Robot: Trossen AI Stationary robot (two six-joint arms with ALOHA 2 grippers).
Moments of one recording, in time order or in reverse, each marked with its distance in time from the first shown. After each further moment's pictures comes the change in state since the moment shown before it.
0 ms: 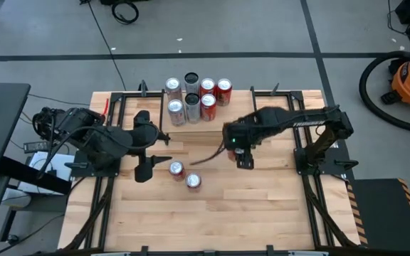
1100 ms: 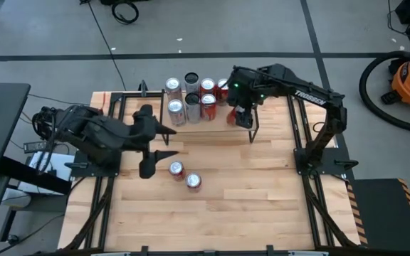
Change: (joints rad) left arm 0.028 -0.005 0.000 0.180 -0.007 0.087; right arm -0.393 0.028 0.205 -0.073 -0.055 -0.276
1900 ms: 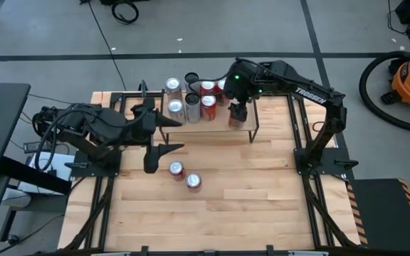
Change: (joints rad) left arm 0.039 0.000 0.000 0.141 -0.004 0.102; right arm -0.031 0.003 0.036 0.129 0.024 -0.047
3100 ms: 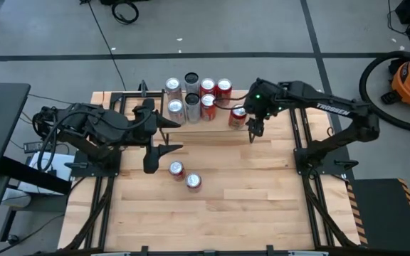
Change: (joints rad) left arm 0.000 0.000 0.000 -0.057 0.000 -0.029; right arm -0.006 -0.366 -0.639 0.231 -0.052 0.166
